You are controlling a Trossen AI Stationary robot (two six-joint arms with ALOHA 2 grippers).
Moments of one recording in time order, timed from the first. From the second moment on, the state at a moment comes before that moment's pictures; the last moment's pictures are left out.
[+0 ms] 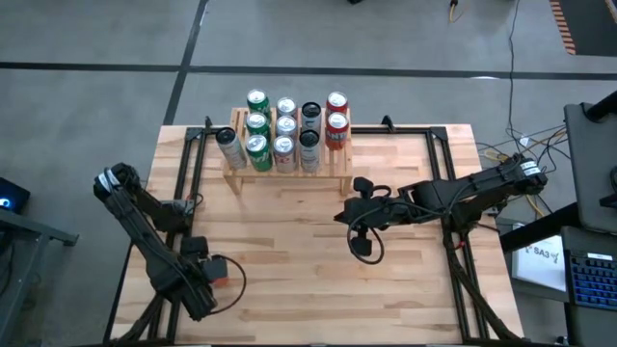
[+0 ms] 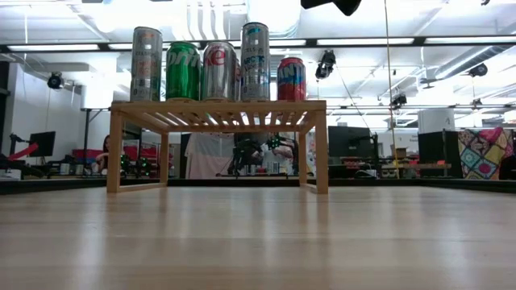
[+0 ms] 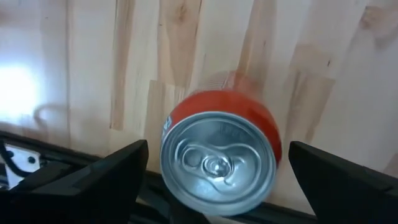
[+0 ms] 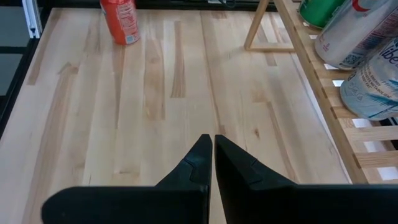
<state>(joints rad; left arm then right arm) -0.93 1.50 1.16 -1.32 -0.09 -1.12 0.26 1.42 1.31 -0.58 0.29 0.18</state>
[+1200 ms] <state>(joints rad) -0.88 1.50 1.31 -1.25 -0.30 -1.02 0.30 1.43 1.29 -0.65 0.29 0.29</state>
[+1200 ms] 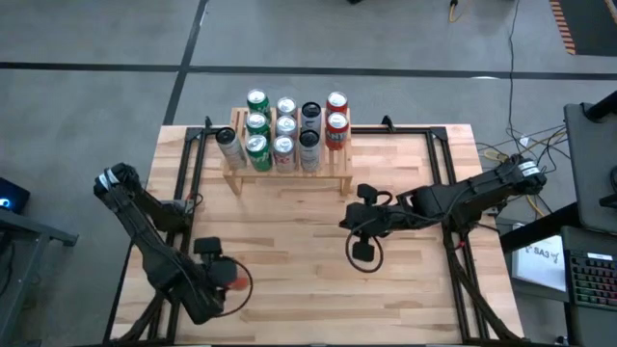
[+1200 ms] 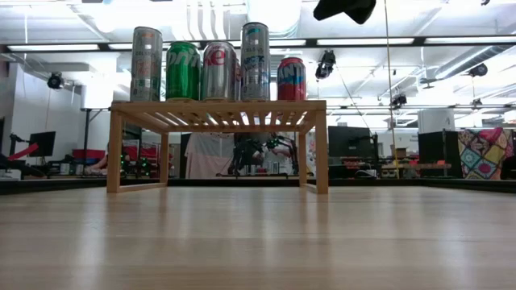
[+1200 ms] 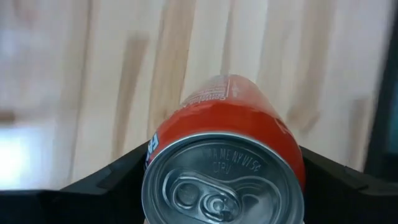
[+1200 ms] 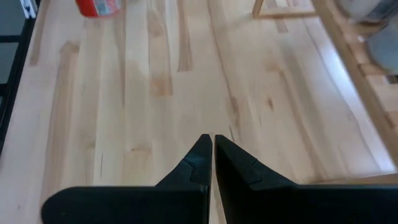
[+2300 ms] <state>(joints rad) -0.49 1.50 1.31 -0.92 -0.44 -0.33 0.32 1.69 1.30 -0.38 0.29 0.23</state>
